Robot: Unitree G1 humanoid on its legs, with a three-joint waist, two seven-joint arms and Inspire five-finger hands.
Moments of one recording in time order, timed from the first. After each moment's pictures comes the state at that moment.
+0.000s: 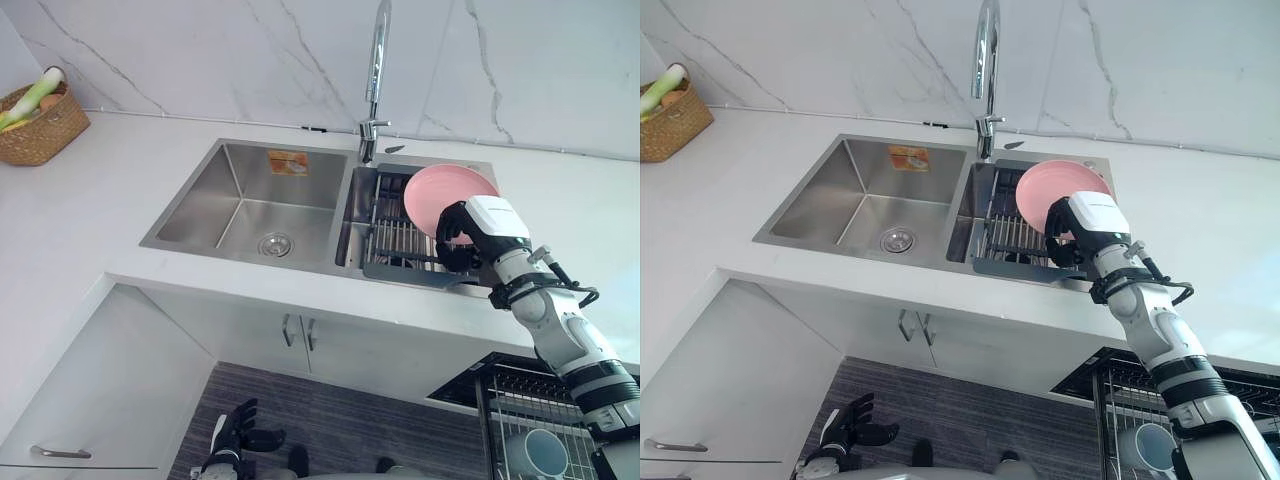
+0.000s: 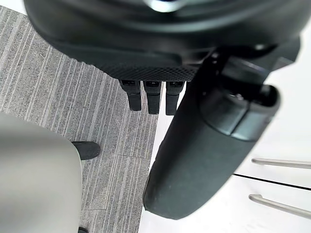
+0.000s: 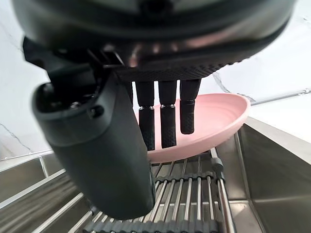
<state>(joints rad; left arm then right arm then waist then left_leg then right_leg) 0.16 0.08 0.01 0.88 0.00 -0.08 0.08 -0.36 -0.76 0.23 0.29 -0.54 -0.08 -0.09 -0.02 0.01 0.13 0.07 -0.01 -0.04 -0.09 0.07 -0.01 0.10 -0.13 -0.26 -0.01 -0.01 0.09</state>
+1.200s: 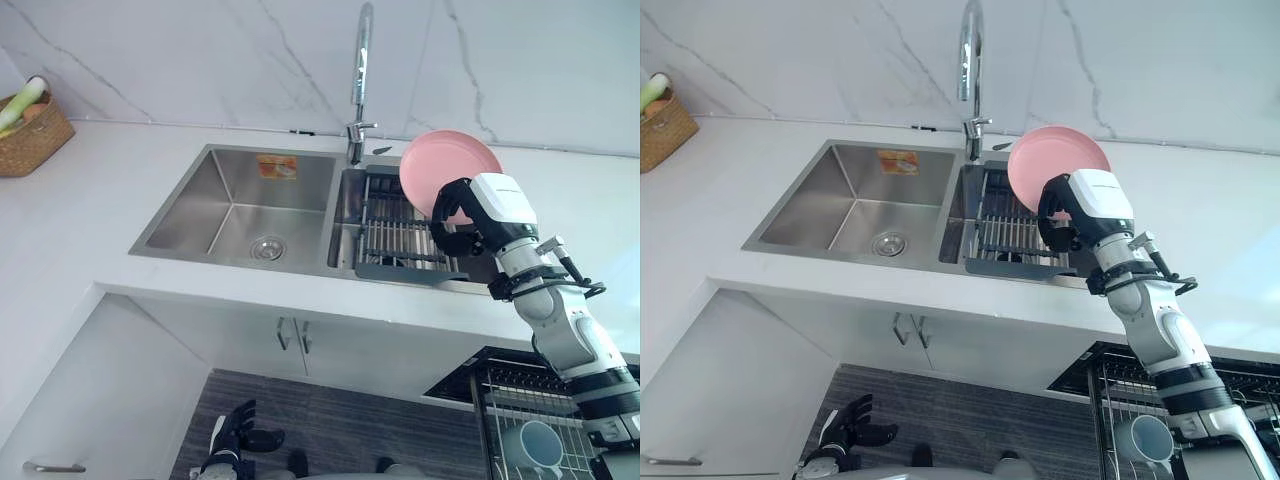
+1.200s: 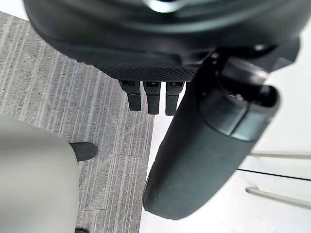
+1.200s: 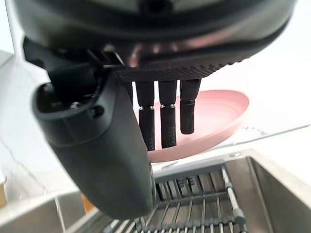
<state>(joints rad) 0.16 0.08 0.02 0.87 0.00 -0.06 0.09 -0.19 -0.69 0.03 -0.01 -0.51 -0.09 -0.10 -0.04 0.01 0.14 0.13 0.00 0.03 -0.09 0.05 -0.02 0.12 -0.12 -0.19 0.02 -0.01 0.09</state>
